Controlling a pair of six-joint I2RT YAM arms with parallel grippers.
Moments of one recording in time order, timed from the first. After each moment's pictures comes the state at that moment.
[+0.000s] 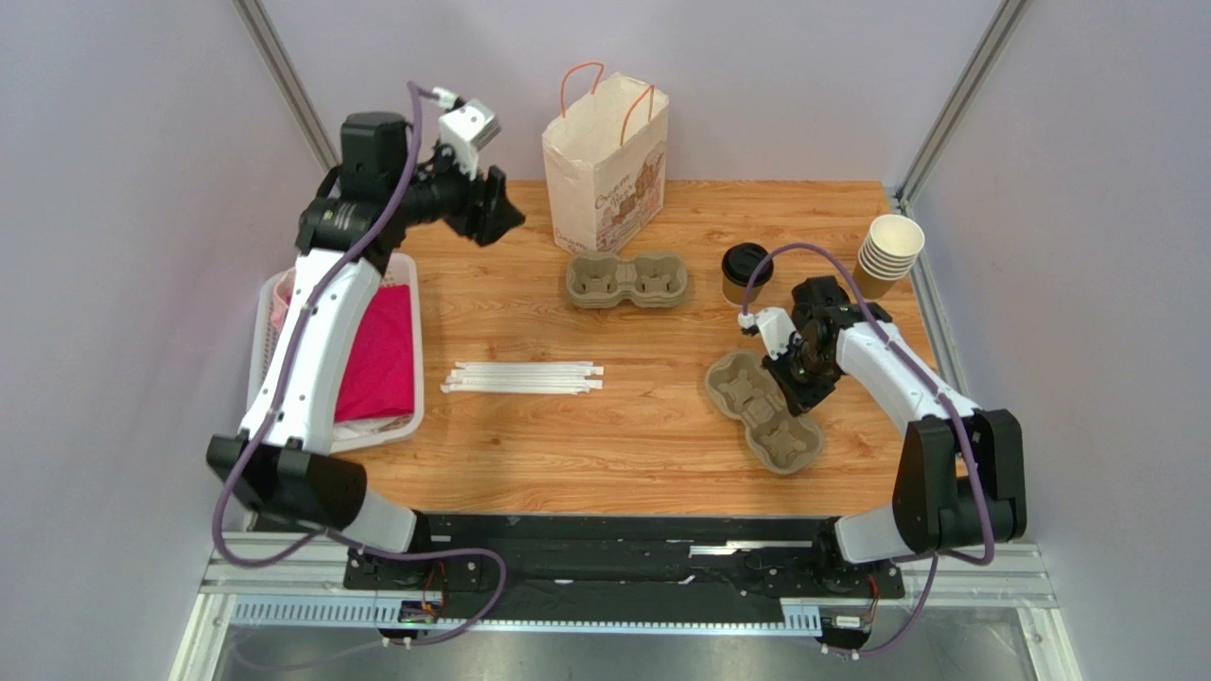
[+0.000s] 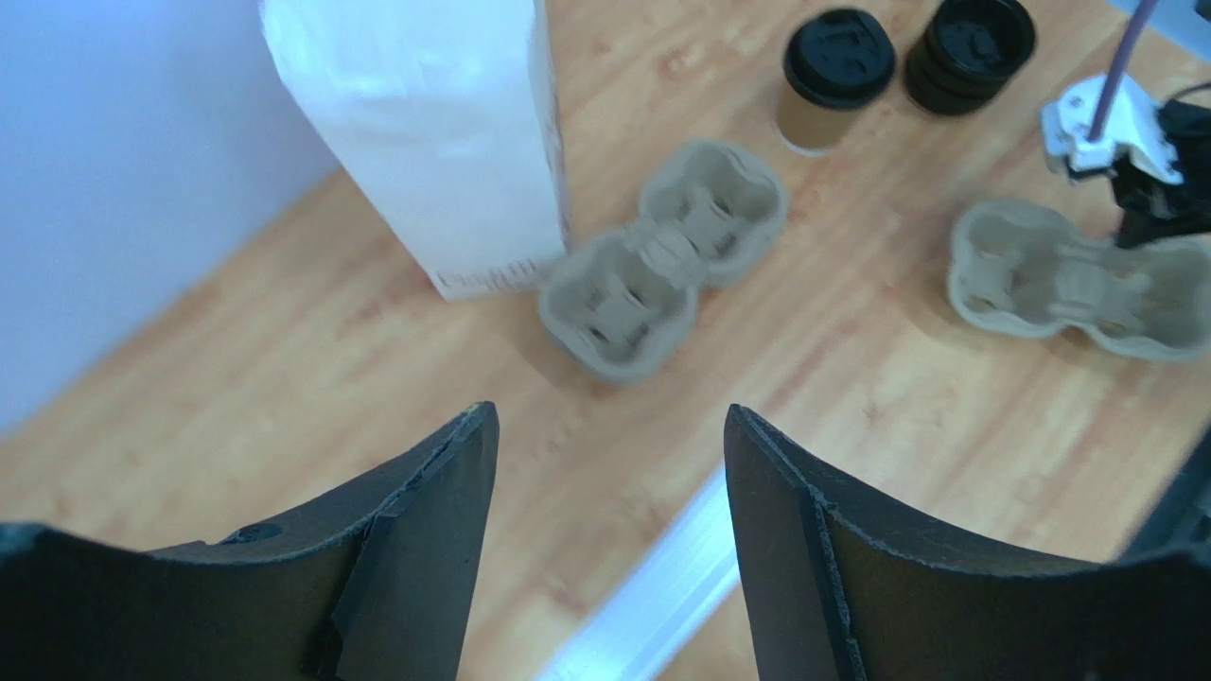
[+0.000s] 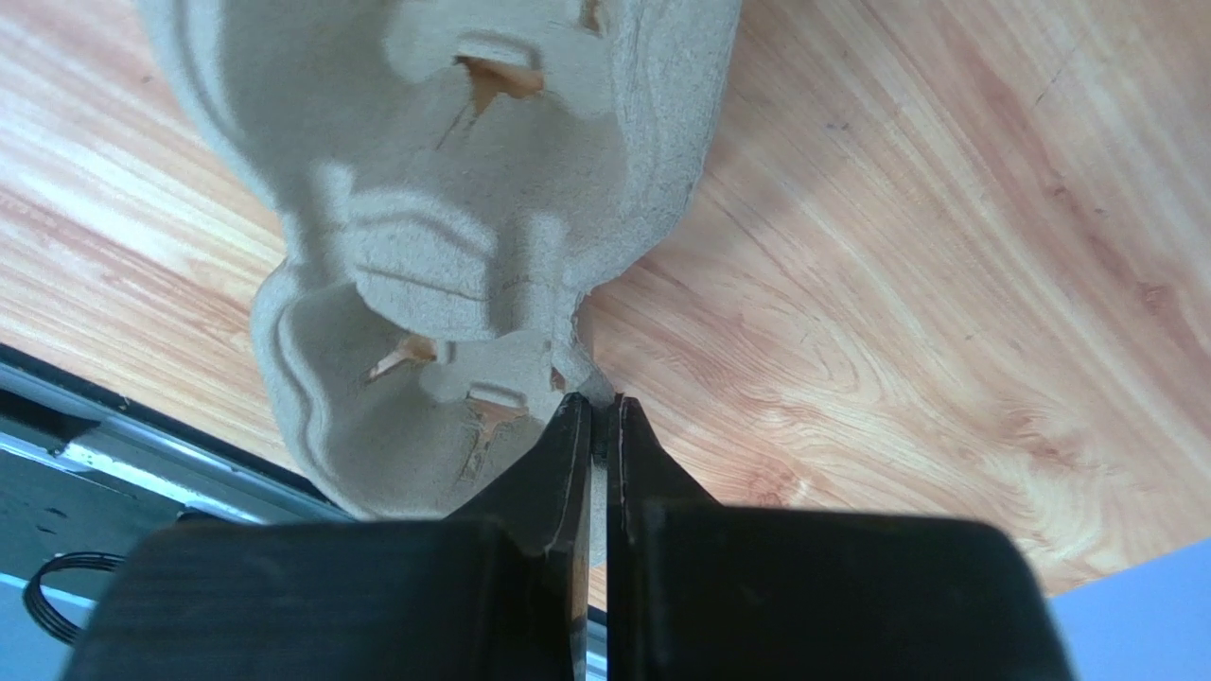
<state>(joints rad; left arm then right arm) -0.15 1.45 1.71 -0.74 0.61 0.28 0.15 1.42 0.96 -0.91 -0.12 -0.53</state>
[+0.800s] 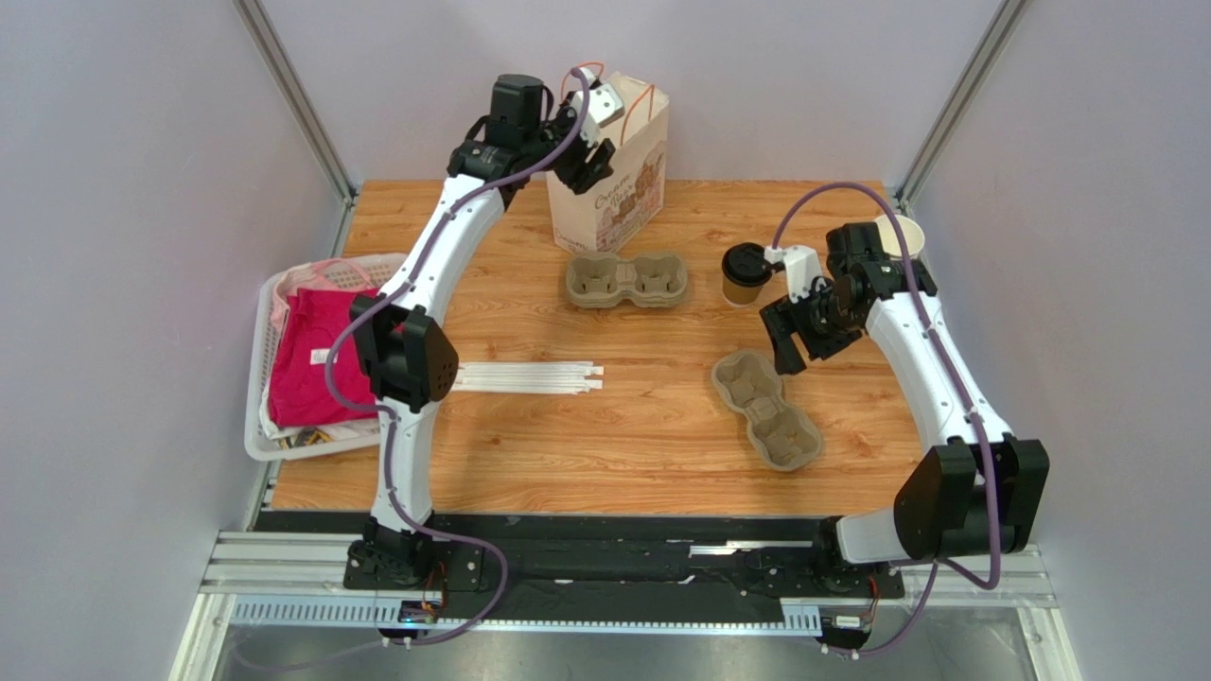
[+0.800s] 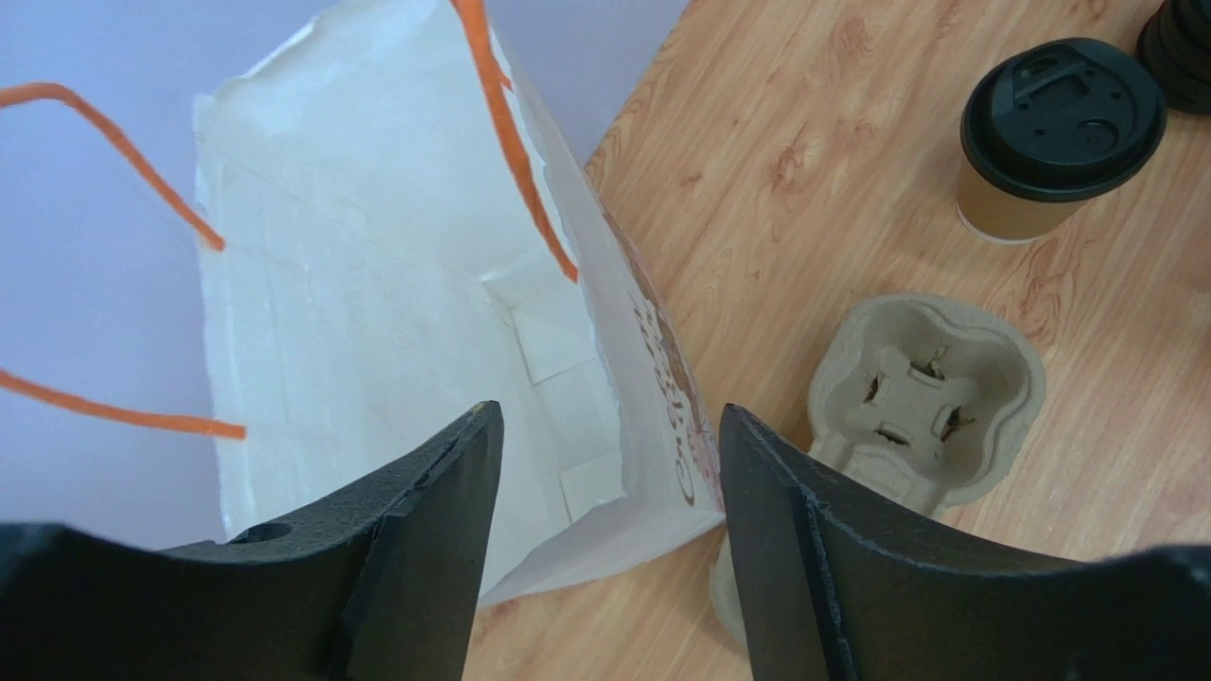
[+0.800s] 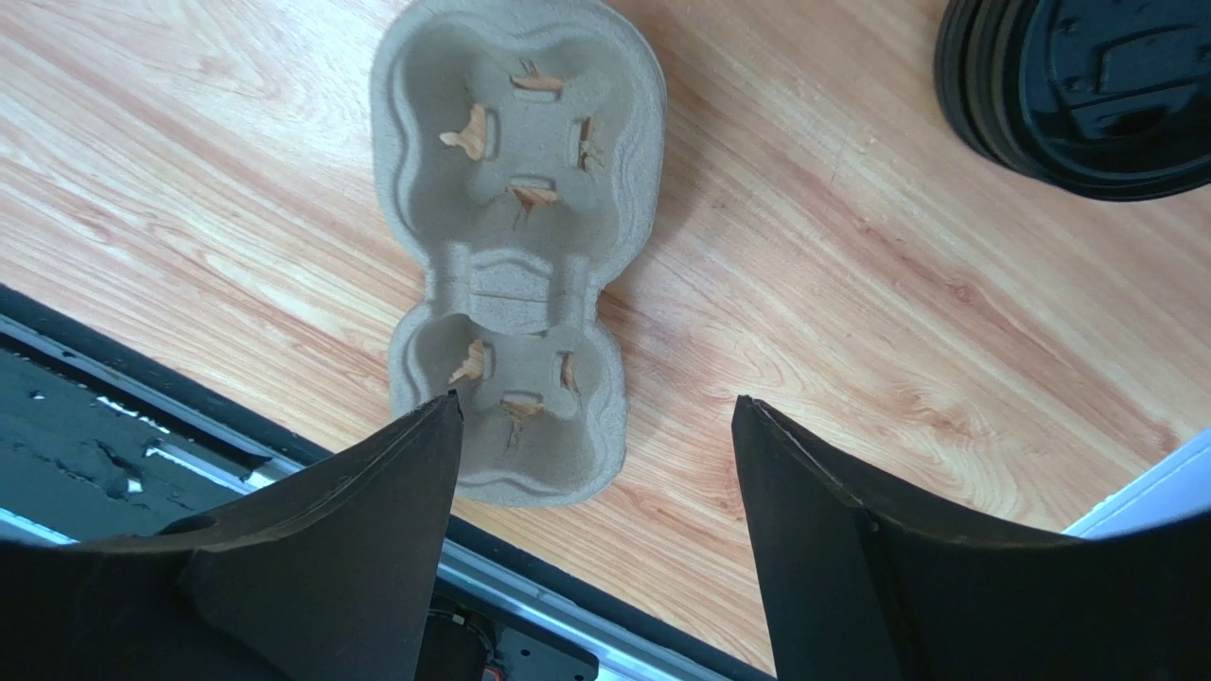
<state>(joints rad) -0.35 2.16 2.32 -0.55 0.50 0.53 0.07 1.40 1.26 -1.06 -0.24 -0.43</state>
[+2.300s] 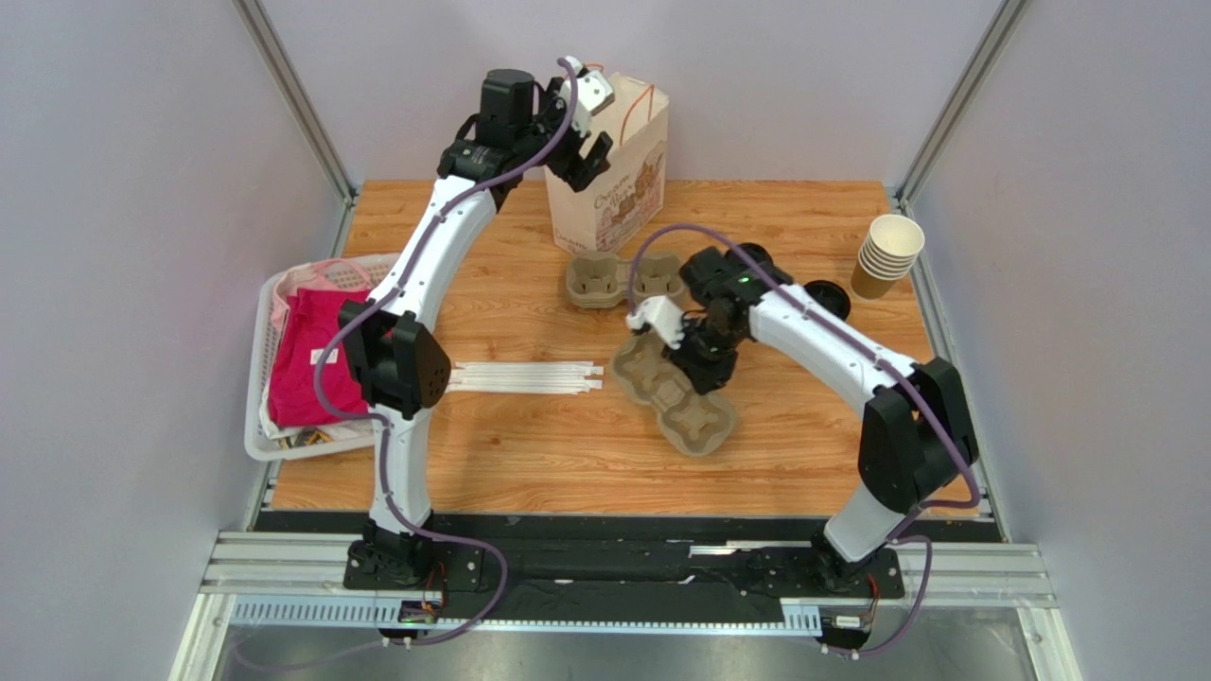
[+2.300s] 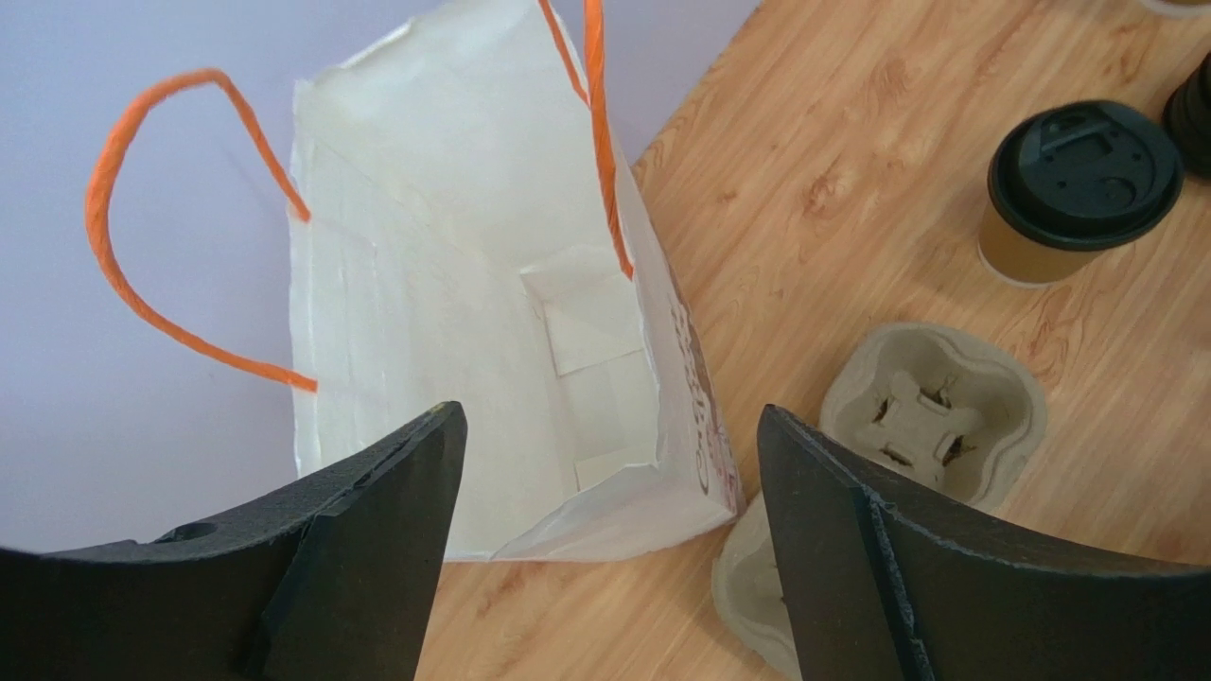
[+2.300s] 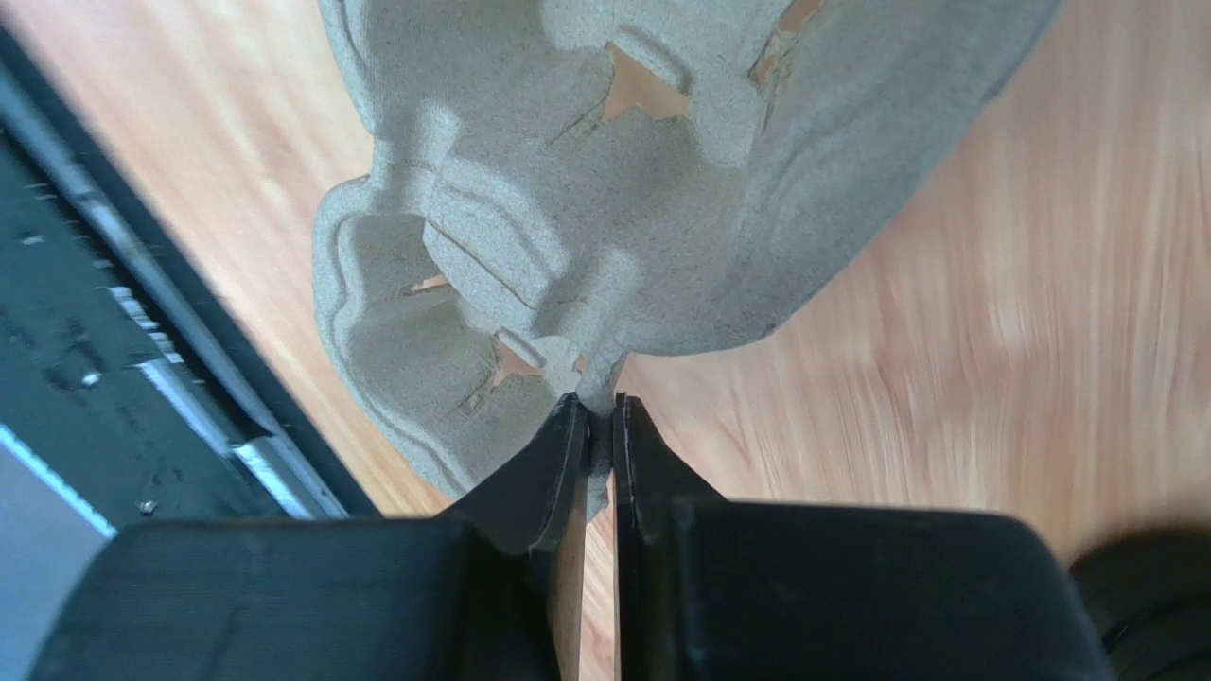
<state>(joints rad) -0.36 2.12 2.27 -0.51 0.44 0.46 0.49 1.64 1.31 -1.02 -0.27 -0.62</state>
